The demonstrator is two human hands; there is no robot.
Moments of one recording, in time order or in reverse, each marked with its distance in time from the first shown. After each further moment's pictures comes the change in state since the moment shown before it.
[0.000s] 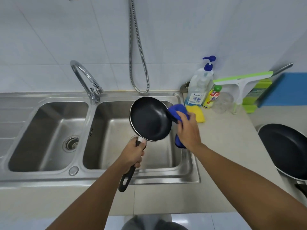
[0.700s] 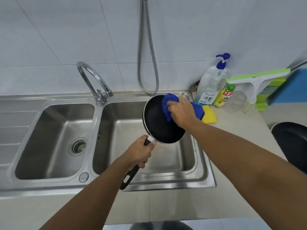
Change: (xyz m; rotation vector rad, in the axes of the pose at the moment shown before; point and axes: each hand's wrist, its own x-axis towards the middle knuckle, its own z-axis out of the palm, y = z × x) left_hand 0.013 0.026 -0.043 0.189 -0.174 -0.016; right_hand 0.098 -0.058 0.040 -0.618 -0.290 -0.366
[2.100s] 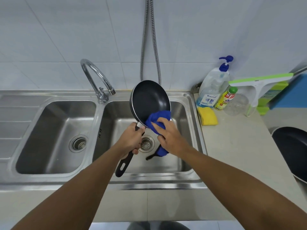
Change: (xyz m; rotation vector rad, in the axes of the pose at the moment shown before) left_hand 0.007 0.022 -0.026 -0.110 0.193 0.044; right_hand -0.080 -0.067 0.026 0.490 0.232 -0.206
